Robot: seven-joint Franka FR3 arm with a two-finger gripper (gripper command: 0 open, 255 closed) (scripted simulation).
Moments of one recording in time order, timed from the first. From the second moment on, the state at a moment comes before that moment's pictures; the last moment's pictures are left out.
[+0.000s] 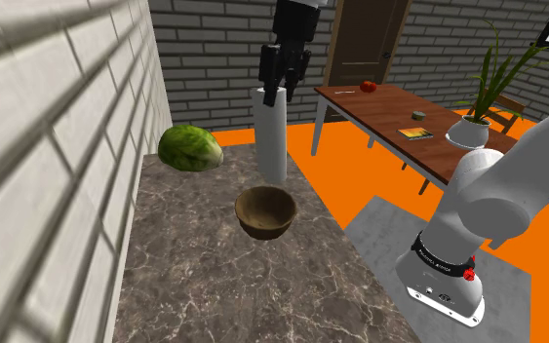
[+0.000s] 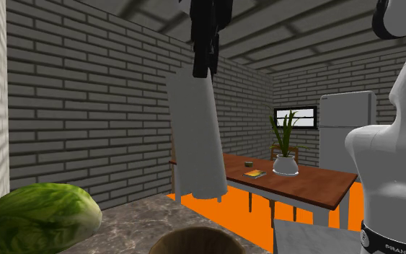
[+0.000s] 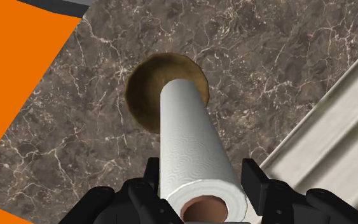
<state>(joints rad) 0.19 -0.41 0.24 -2.02 0.20 1.73 0.24</state>
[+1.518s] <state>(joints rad) 0.20 -0.42 0.26 -2.30 0.23 2.00 0.21</state>
